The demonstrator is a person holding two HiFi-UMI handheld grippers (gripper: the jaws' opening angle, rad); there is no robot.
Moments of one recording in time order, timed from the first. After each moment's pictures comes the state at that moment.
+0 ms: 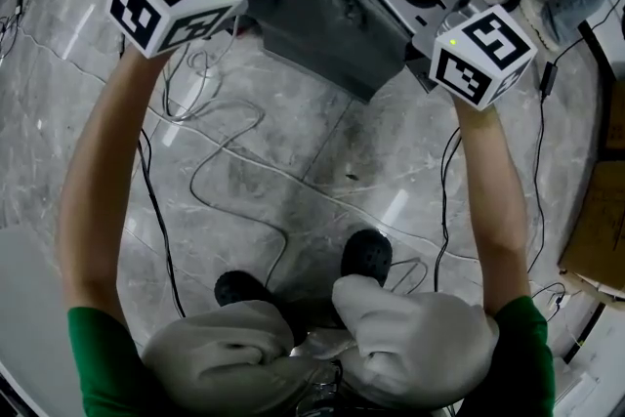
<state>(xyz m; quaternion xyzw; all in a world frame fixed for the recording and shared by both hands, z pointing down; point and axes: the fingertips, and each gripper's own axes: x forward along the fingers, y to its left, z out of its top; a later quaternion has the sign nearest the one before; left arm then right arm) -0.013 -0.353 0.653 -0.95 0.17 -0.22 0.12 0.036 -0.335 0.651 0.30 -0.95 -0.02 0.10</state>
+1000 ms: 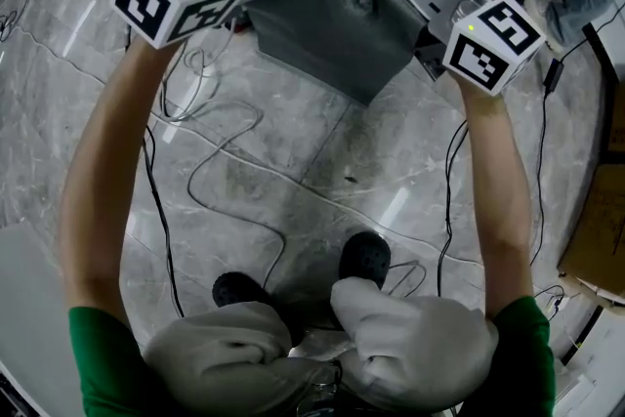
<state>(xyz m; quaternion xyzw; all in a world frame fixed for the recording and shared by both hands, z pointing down) -0.002 -0.376 0.653 -0.95 0.20 -0.21 0.12 0.050 -0.360 0.653 0.28 -0.96 -0.01 0.06</state>
